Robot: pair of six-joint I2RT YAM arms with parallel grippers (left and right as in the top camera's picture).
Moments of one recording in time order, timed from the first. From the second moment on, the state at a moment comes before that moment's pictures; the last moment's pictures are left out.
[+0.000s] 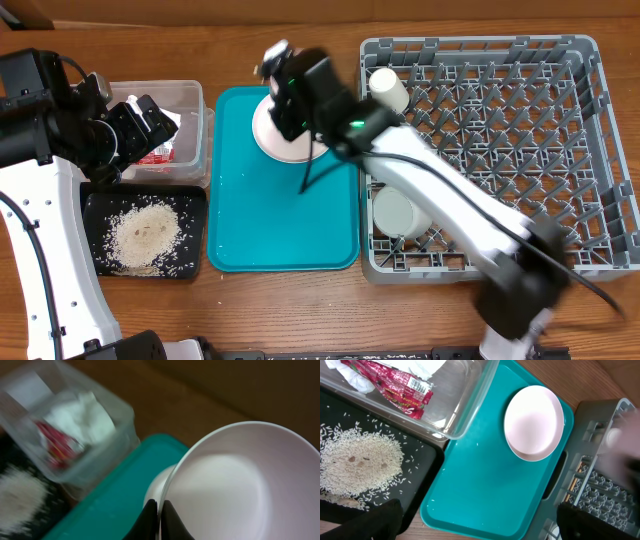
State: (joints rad) left arm 0.31 1.53 1.73 -1.38 0.33 -0.31; right arm 0.69 1.90 1.74 -0.47 -0.05 0.03
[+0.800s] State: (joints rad) left arm 0.31 1.53 1.73 -1.38 0.33 -0.31; right arm 0.06 1.60 1.51 -0.65 -1.03 0.45
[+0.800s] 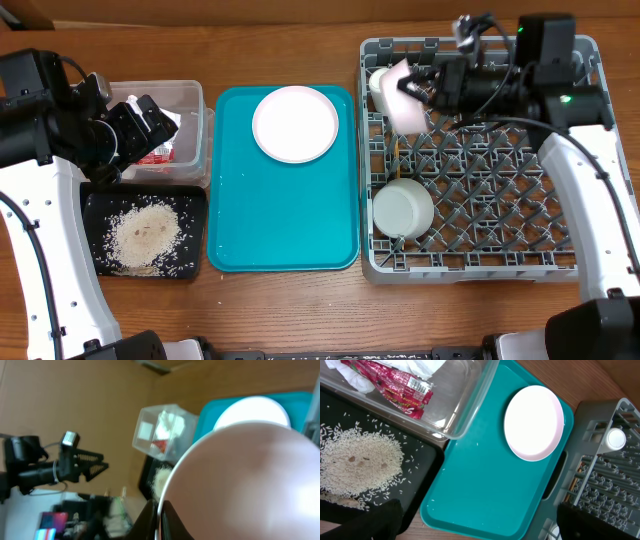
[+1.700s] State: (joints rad) left arm 0.31 1.53 1.73 -1.38 0.33 -0.31; right arm 0.14 1.60 0.97 0.23 -0.93 1.12
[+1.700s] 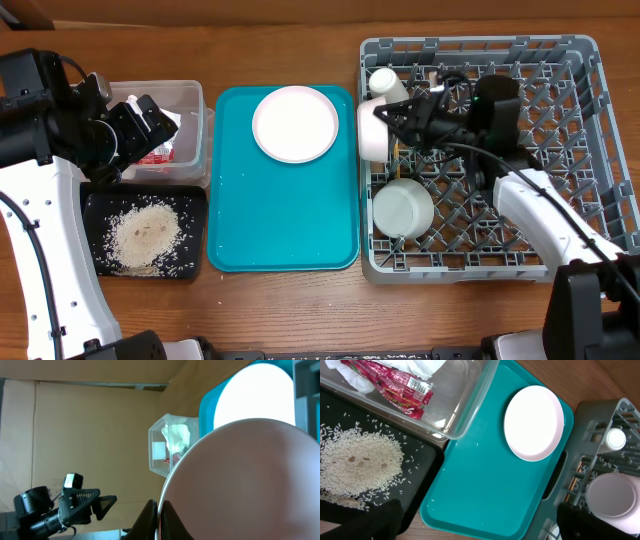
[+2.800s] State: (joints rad) left arm 0.31 1.53 1.73 -1.38 0.33 -0.31; right arm 0.06 1.60 0.97 0.04 -0.84 1.06
